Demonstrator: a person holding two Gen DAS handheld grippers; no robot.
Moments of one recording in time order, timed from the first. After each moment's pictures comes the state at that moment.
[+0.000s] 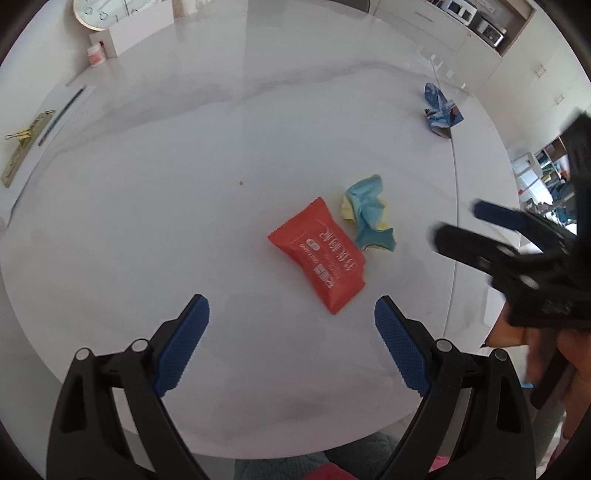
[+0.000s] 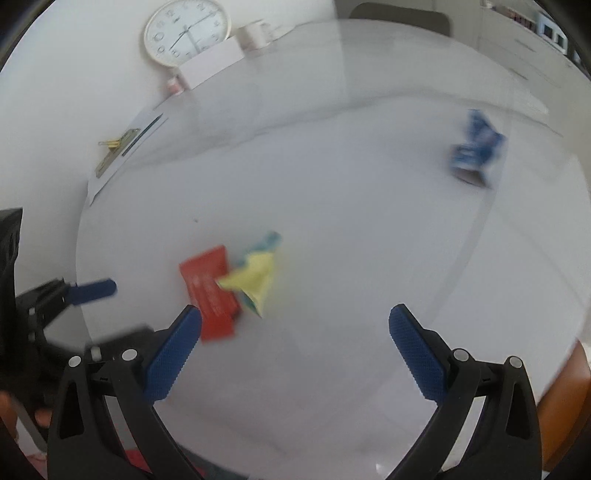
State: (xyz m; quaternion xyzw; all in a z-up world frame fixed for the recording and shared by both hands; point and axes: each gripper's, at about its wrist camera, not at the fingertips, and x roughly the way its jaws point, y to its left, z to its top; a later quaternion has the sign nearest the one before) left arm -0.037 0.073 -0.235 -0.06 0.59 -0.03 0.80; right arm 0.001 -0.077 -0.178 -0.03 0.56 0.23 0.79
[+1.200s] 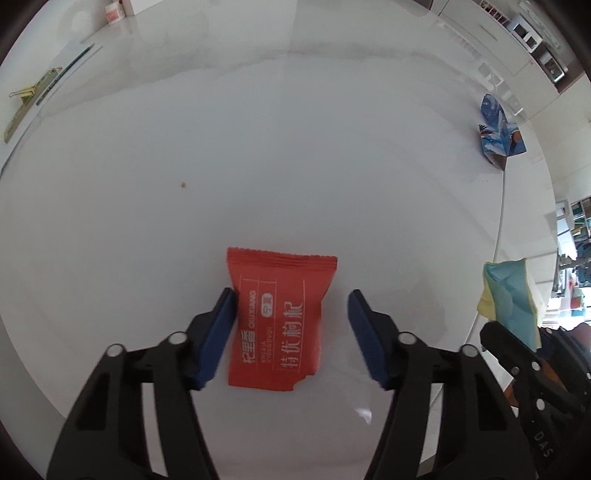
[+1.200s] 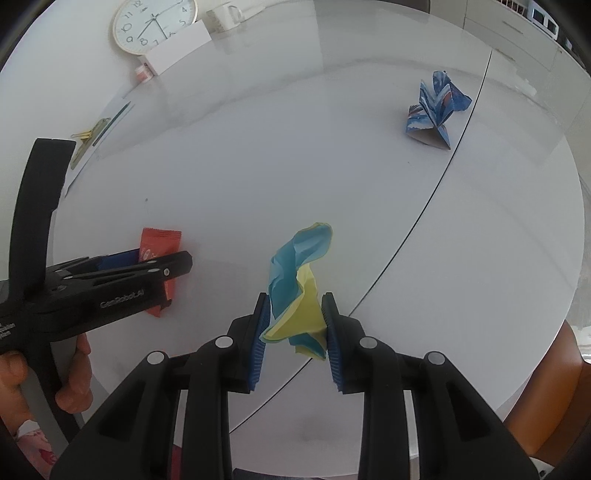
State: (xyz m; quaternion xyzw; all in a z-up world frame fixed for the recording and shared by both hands) left arm 0.018 0.026 -0.279 -0.12 0.62 0.07 0.78; right arm -0.003 -0.145 -0.186 -0.04 0.59 0.19 0.78
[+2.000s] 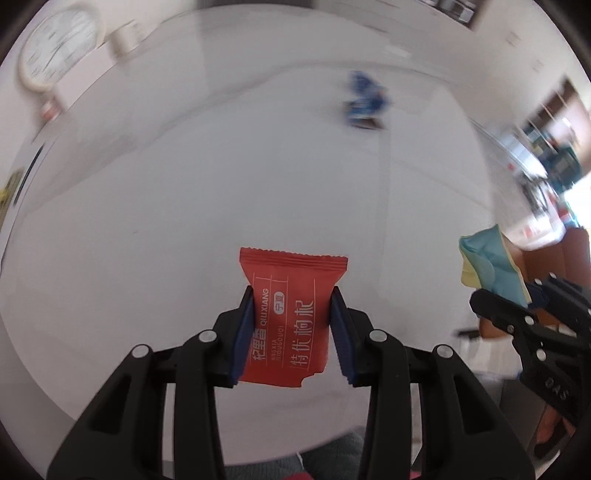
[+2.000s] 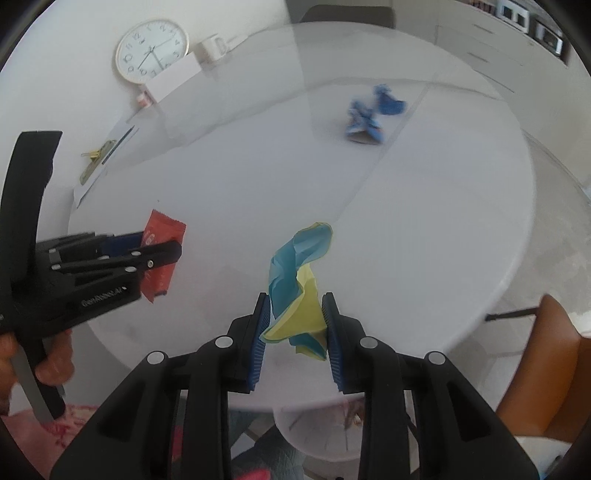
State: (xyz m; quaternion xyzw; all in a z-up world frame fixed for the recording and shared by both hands) left arm -0.029 -0.045 -0.201 0.00 0.58 -0.08 0.81; right arm -0.074 -0.214 -0.126 -0.02 0.56 0.15 0.81
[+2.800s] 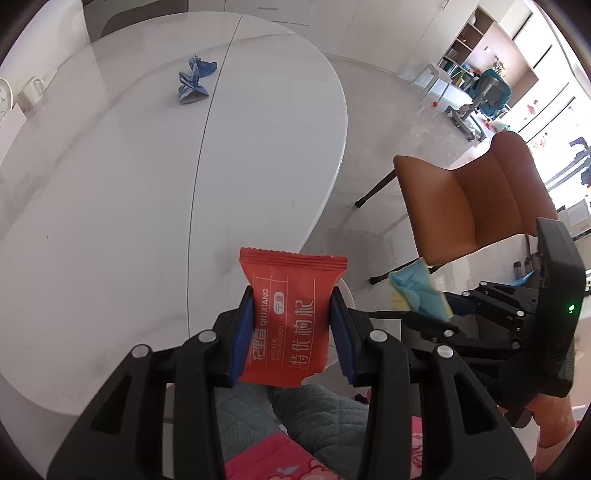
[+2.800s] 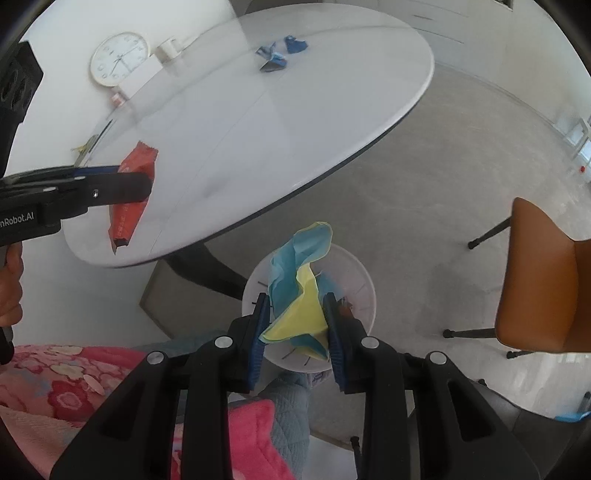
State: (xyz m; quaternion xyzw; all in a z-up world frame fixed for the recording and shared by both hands) left arm -0.112 -0.179 -0.185 0.06 0.58 -0.21 0.78; right arm -0.217 -0.317 -0.156 0.03 0.59 0.12 0.80
